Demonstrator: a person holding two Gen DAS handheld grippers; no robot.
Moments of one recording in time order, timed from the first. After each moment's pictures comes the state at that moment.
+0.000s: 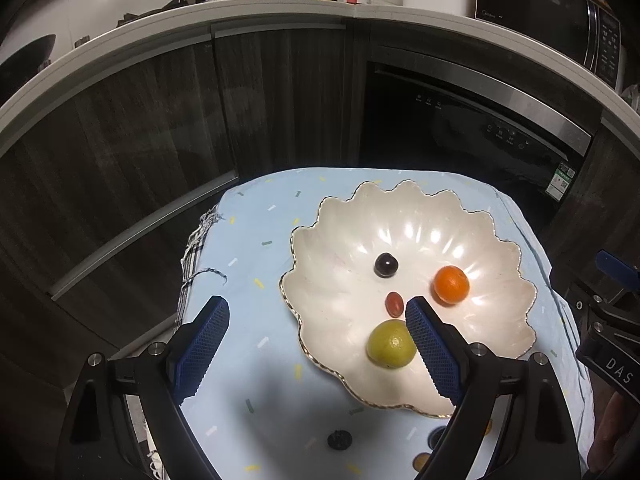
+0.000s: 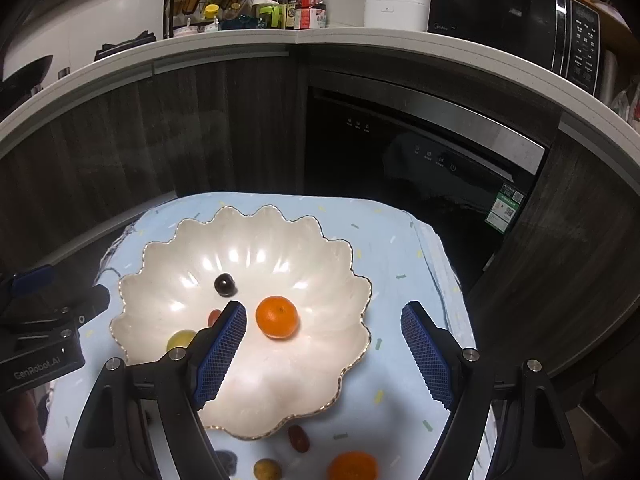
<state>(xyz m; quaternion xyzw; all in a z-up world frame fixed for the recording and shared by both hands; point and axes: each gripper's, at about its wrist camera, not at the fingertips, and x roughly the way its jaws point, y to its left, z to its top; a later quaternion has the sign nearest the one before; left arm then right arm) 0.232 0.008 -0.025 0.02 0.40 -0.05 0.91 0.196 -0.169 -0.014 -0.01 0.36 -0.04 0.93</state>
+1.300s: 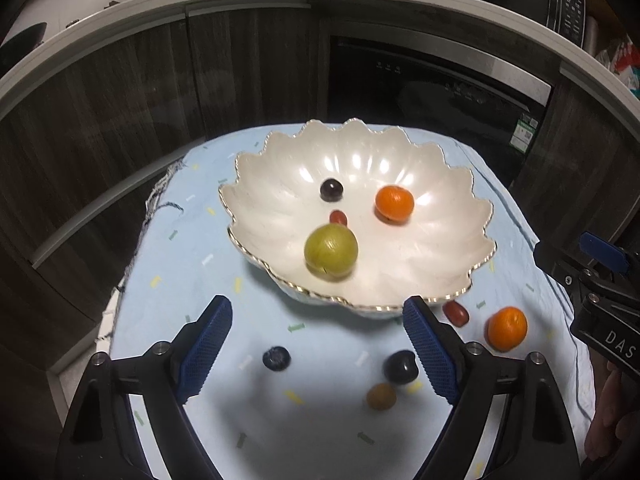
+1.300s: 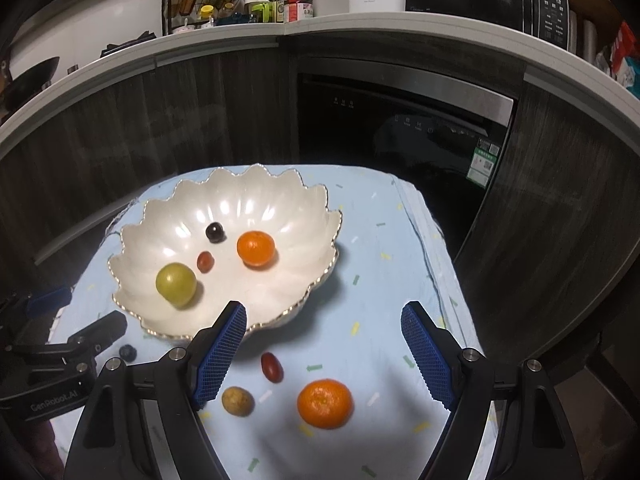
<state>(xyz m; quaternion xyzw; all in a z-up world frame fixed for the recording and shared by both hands) 0.156 -0.033 -0.073 0.03 0.41 -0.09 0.91 0.127 -0.200 -0.050 0.01 0.36 -0.04 0.93</state>
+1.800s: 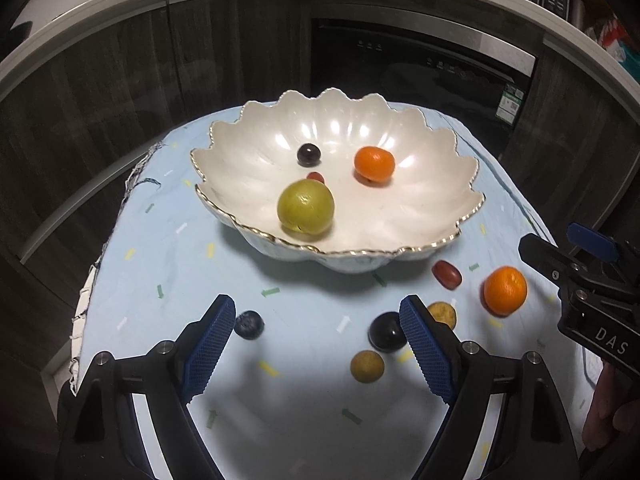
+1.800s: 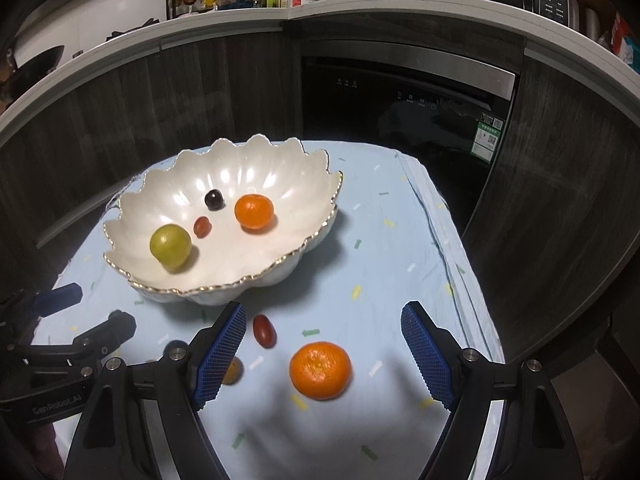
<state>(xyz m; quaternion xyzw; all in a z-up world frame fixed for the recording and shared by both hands) 0.140 -0.047 -0.101 0.04 0.43 -0.11 0.90 0.110 -0.205 -0.082 0.01 0.37 -0.03 0.93</state>
